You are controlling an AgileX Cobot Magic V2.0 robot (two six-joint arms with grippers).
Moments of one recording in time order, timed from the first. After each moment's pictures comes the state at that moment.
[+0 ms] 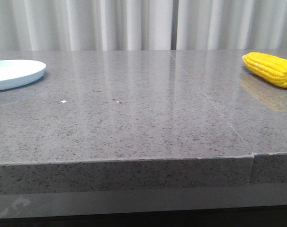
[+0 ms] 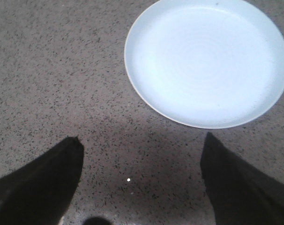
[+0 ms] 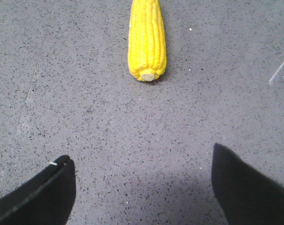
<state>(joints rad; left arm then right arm) 0.14 1.23 -1.07 -0.01 0.74 0.05 0.05 0.78 -0.76 -0.01 0.67 0.06</state>
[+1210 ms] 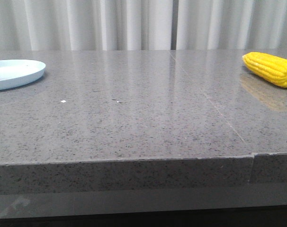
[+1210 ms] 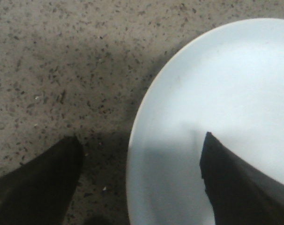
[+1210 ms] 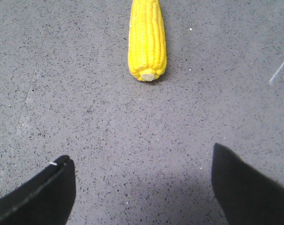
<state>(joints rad) 0.24 1.89 -1.47 -0.32 0.69 0.26 0.05 0.78 -0.76 -0.01 0.67 0.06</state>
